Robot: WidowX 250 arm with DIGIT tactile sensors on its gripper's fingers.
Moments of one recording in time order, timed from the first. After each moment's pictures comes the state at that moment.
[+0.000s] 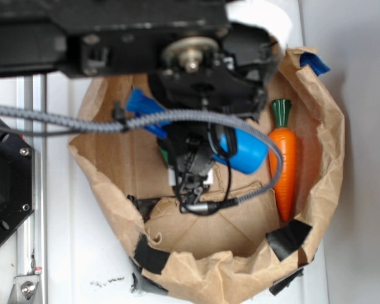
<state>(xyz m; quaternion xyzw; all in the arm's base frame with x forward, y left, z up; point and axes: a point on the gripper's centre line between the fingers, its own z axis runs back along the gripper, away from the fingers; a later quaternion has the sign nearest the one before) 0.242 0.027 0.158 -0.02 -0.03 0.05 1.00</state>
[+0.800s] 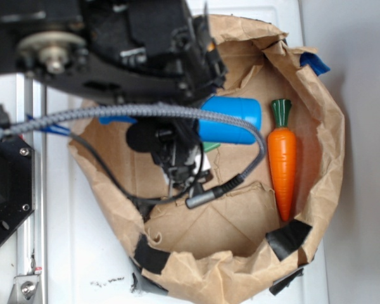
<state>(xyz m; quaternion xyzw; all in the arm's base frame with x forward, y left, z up) 0.236 0.029 0.179 -0.02 -0.12 0.17 0.98</state>
